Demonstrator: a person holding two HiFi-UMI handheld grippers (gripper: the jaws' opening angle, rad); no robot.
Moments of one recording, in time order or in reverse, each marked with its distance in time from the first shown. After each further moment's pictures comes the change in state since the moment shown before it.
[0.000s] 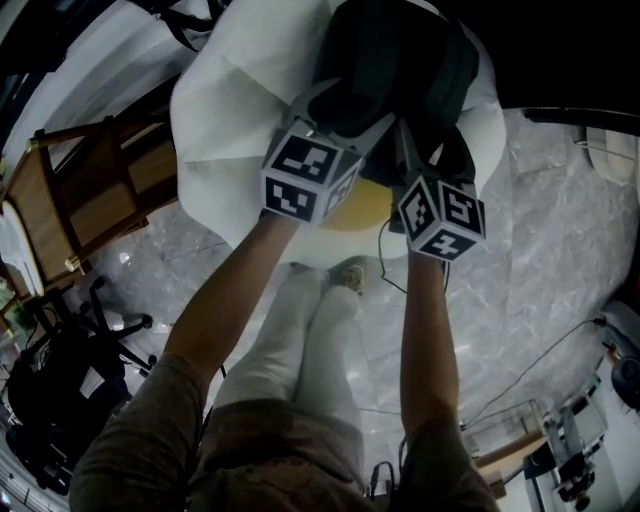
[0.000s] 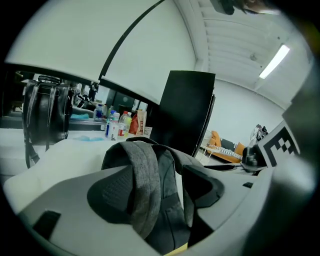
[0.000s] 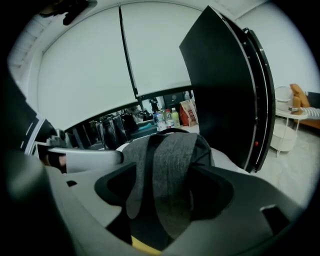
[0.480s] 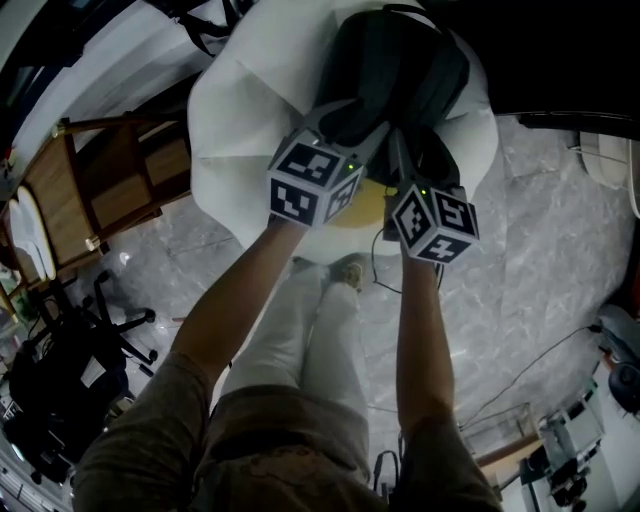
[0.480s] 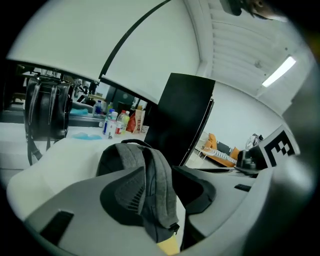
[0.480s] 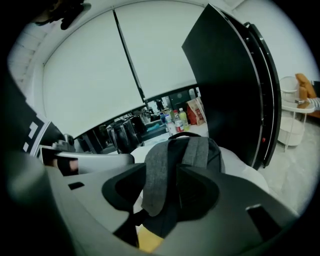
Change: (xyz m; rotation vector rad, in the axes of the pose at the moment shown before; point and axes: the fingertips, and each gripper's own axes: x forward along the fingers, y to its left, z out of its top) left arm -0.027 -0.024 0.020 -0.073 0.040 -0.039; right arm -0.026 0.033 0.020 0.044 0.031 0.092
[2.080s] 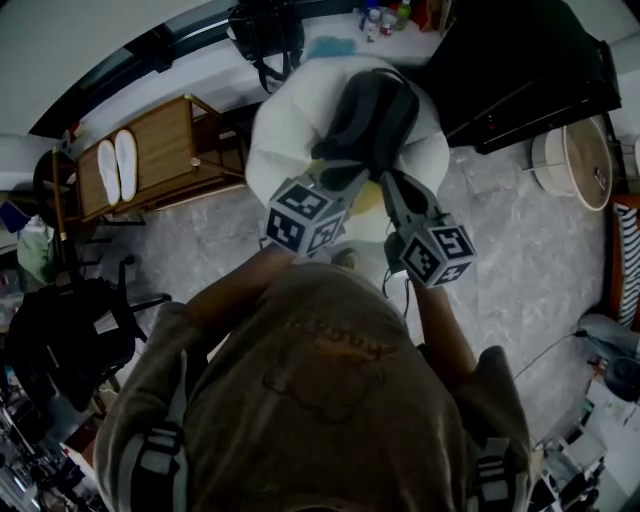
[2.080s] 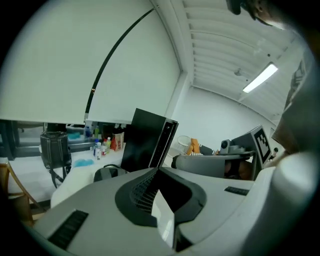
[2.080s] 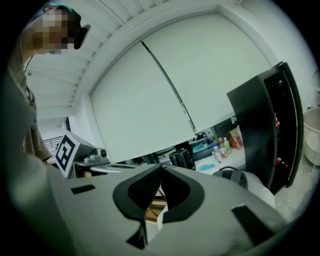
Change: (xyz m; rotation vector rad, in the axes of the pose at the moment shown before) left arm -0.294 -0.242 0.140 0.073 -0.009 -0.075; right arm -0.344 0.192 0.164 -0.066 -0.085 0.451
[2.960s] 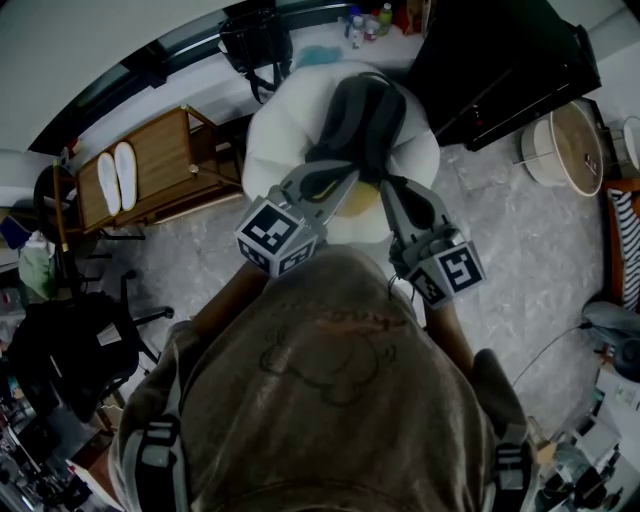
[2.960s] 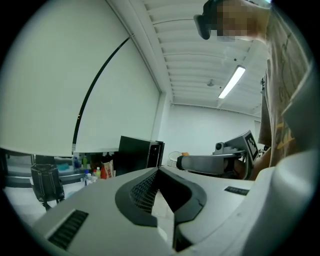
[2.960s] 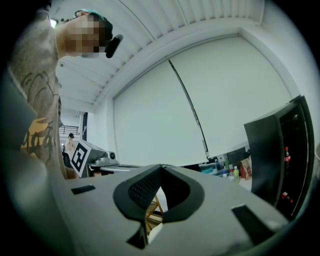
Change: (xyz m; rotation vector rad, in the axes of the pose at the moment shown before) left arm -0.059 -0.053 0.052 0.204 -0.271 -0.105; right arm -0.061 0.060 0.052 -0.227 -0.189 0.102
